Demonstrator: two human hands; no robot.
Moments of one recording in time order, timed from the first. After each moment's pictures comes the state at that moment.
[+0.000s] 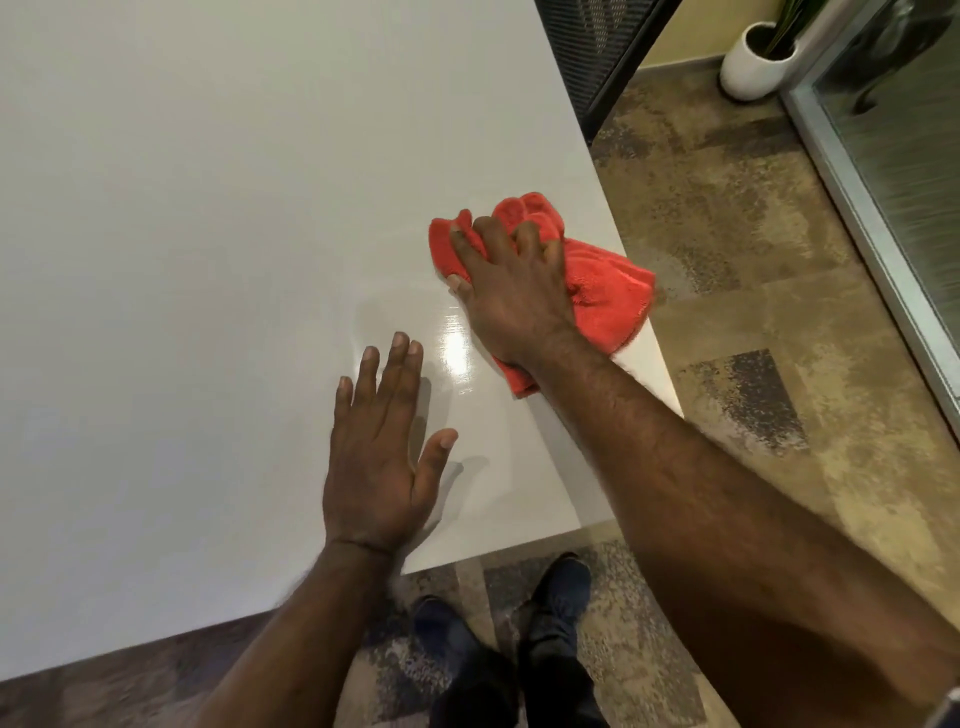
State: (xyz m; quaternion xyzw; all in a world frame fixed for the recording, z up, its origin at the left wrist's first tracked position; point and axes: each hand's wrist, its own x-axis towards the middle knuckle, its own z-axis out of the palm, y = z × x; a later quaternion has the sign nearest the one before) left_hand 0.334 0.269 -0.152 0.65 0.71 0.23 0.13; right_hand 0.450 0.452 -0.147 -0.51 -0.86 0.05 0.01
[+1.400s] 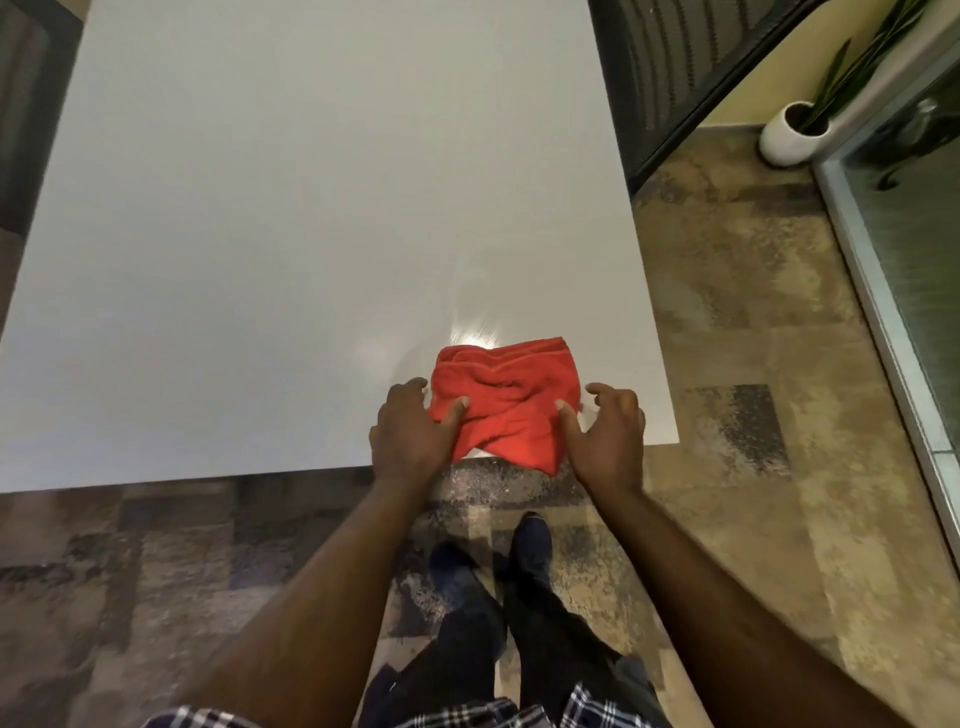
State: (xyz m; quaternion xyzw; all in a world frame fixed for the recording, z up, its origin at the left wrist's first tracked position) left_hand 0.312 0.193 -0.093 0.39 0.86 0.18 0.27; right_hand 0.523 0.258 -0.090 -0.68 -0.66 0.28 0.15
